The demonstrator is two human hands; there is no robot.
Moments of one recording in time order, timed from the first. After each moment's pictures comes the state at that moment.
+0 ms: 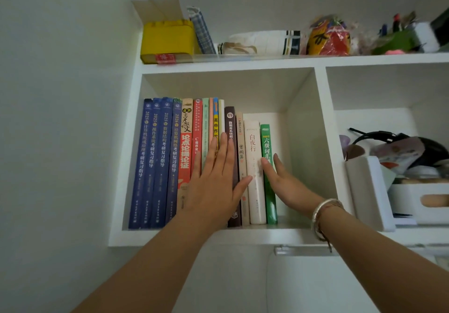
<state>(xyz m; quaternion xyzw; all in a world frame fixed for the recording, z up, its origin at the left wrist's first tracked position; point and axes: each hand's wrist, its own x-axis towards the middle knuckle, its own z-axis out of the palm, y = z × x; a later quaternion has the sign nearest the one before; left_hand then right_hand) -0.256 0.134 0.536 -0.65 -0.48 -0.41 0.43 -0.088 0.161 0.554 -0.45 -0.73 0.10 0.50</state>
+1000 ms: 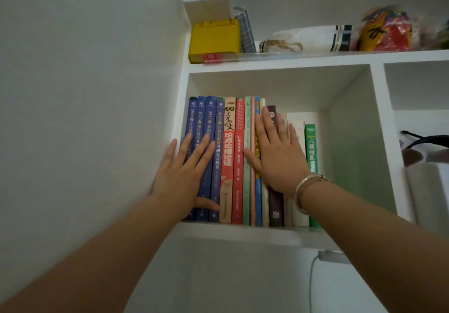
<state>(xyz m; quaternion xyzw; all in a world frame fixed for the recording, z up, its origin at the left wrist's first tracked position) -0.376 0.091 0.546 -0.57 -0.62 -0.18 0.51 -0.175 0.145 0.592 -0.42 -0.71 -0.40 0.40</state>
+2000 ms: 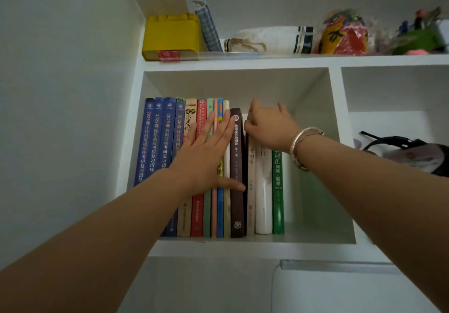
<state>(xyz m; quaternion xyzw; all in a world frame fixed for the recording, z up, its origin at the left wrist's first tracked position) -0.291 0.123 0.607 -0.71 -0.48 -0.27 0.44 -0.124 0.129 0.670 -0.45 -0.73 -0.31 0.41</state>
